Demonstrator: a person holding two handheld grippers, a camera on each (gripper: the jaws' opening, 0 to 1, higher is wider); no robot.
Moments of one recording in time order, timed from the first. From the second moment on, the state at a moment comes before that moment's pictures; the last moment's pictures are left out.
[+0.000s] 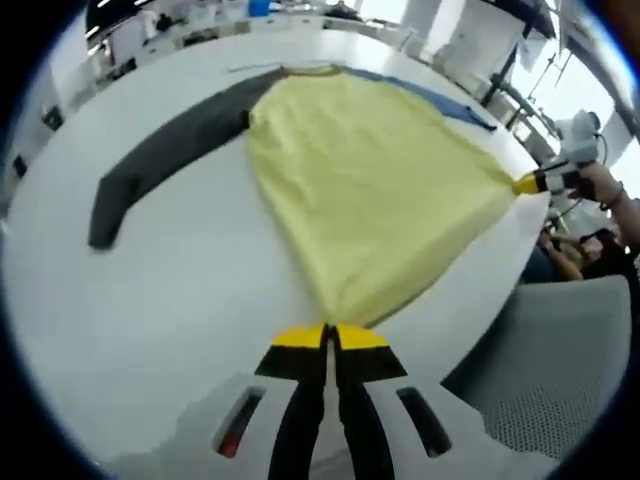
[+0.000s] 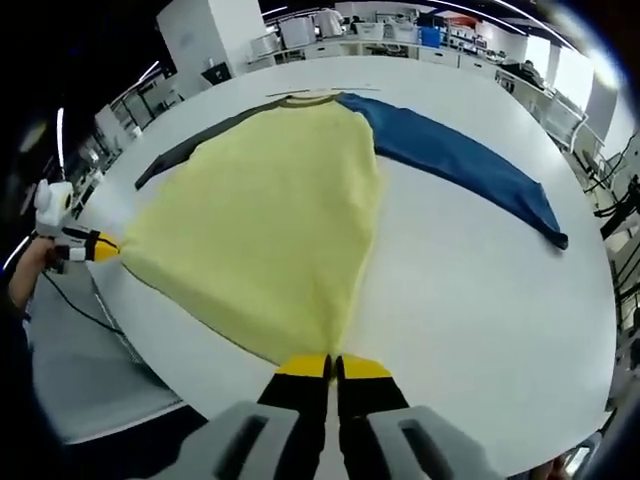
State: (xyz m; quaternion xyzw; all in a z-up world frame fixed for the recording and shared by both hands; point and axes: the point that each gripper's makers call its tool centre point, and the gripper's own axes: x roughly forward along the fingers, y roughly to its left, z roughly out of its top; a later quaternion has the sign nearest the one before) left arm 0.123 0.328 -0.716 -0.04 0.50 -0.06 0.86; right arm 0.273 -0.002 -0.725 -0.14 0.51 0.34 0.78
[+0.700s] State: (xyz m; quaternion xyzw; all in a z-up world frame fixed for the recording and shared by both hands) left arm 0.122 0.329 -0.729 0.00 0.50 -0.05 0.87; right arm 0.276 -0.003 -0.734 -0.13 0.50 0.33 0.79
